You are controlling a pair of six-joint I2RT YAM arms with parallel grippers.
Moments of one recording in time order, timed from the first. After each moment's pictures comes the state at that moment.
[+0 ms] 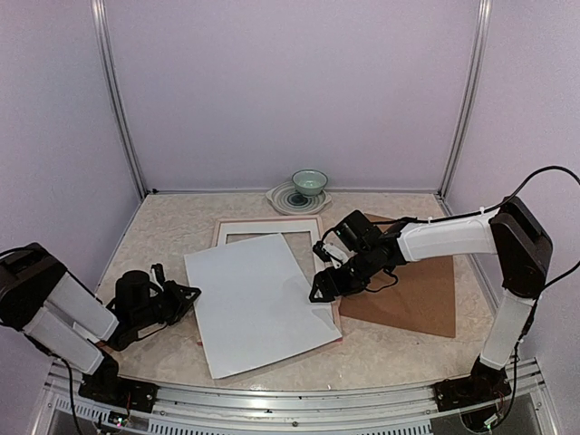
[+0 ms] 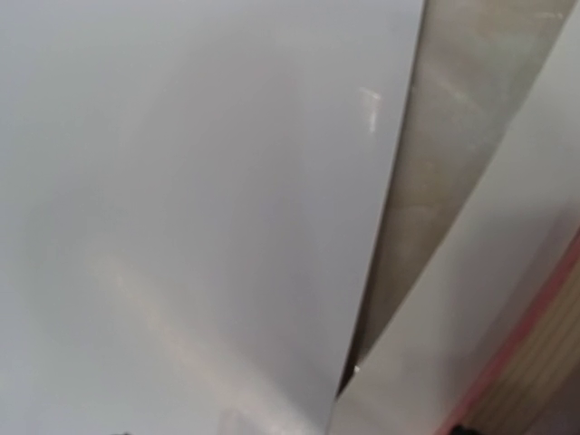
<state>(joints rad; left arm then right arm) -0.42 1.47 0.06 0.99 0.16 -1.13 0.77 1.81 1.13 -0.37 -0.31 0.33</state>
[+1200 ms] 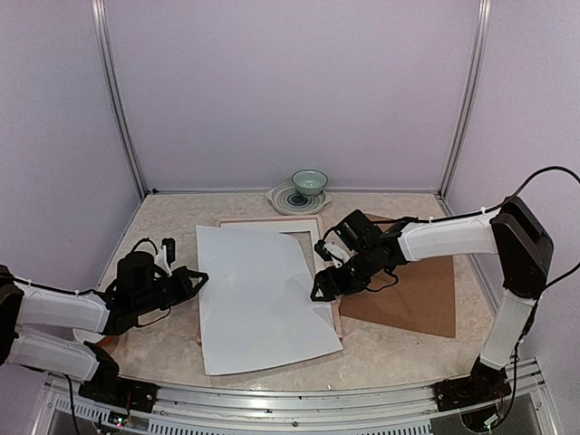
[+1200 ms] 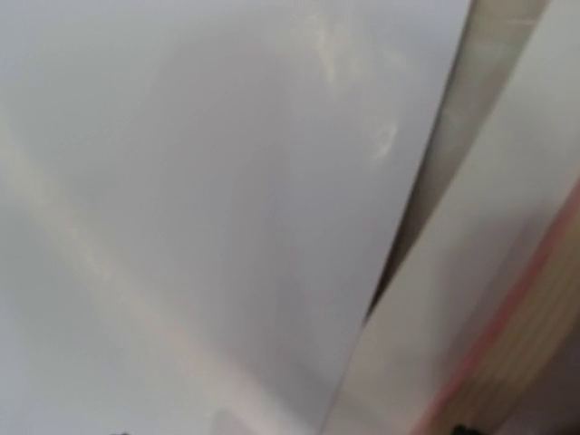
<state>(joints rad) -0.52 1.18 0.23 0.56 0.12 -0.77 0.77 1.81 1.13 -0.37 -0.28 0.33</state>
